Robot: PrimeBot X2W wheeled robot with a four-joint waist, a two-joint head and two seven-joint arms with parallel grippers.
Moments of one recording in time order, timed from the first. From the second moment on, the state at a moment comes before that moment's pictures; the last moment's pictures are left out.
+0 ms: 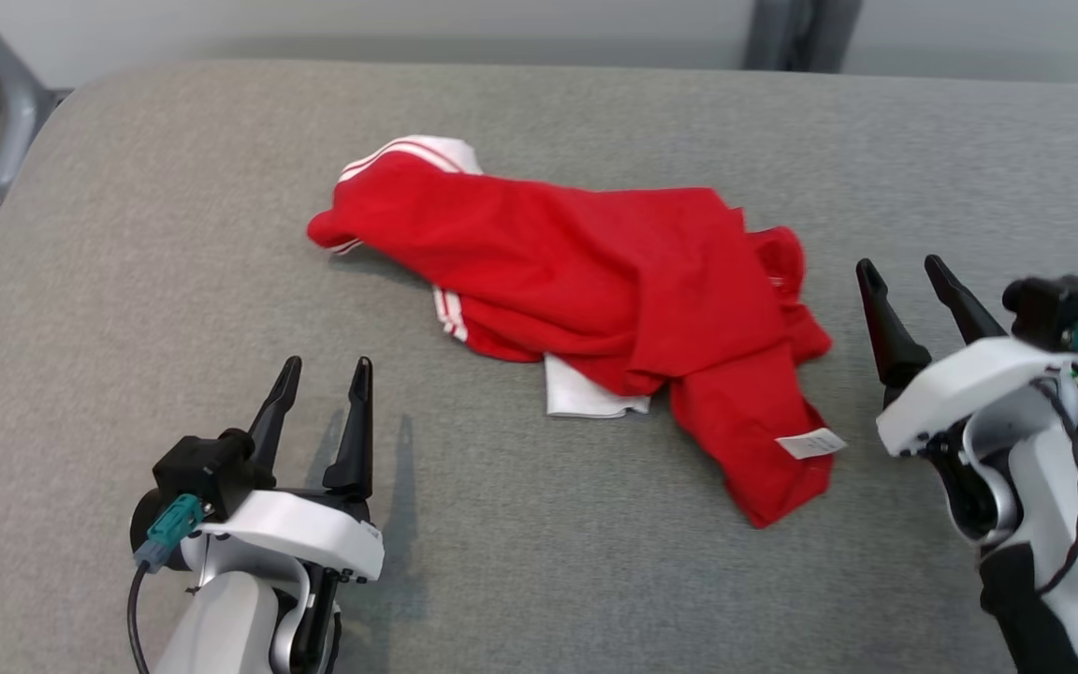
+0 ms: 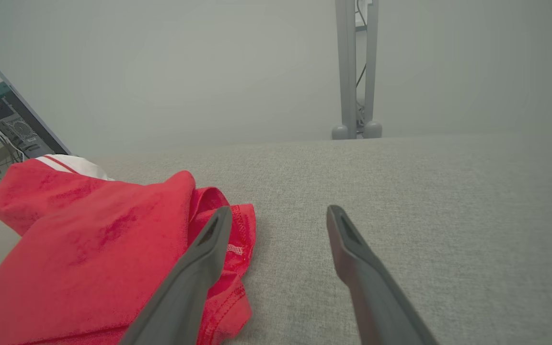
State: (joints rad) left arm -0.26 0.07 -0.19 0.39 -0.37 -0.03 -0.26; right arm -0.49 -0.15 0.13 0.51 0.37 0.13 -0.08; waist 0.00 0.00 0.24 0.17
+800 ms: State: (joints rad) left arm -0.30 0.05 -0.24 0.42 -0.42 -0.04 -0.26; right arm -0.74 -0.41 0.39 0.73 0.62 0.13 0.02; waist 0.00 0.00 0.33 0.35
